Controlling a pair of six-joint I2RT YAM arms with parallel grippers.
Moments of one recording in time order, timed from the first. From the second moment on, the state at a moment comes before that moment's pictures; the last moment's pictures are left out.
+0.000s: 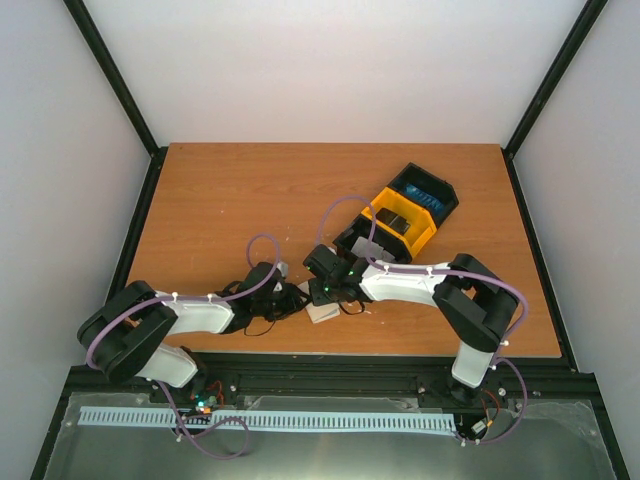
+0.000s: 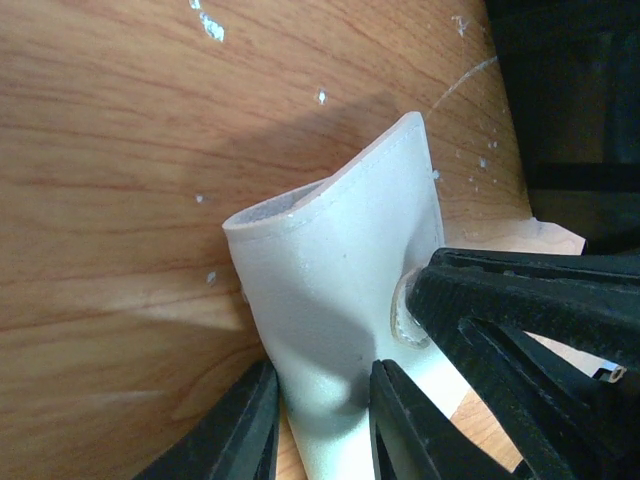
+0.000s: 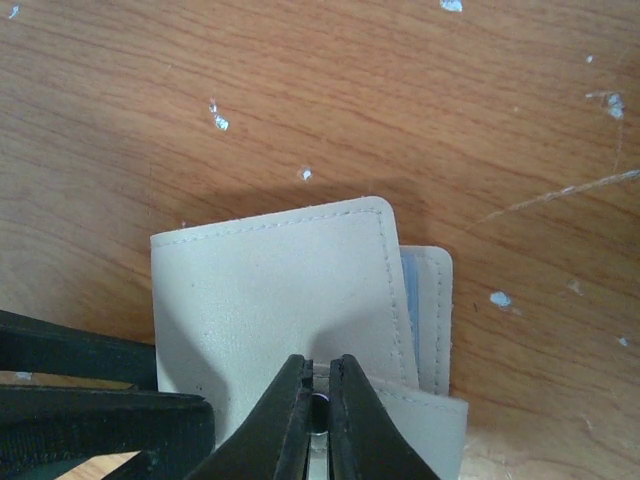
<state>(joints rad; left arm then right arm) -0.73 1.42 0.37 0.29 0.25 -1.08 0.97 1.76 1.01 -0.33 0.06 0.64</state>
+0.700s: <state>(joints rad) -0.74 1.27 0.39 0.10 0.11 -1.05 0.92 1.44 0.91 -0.36 0.17 0.58</state>
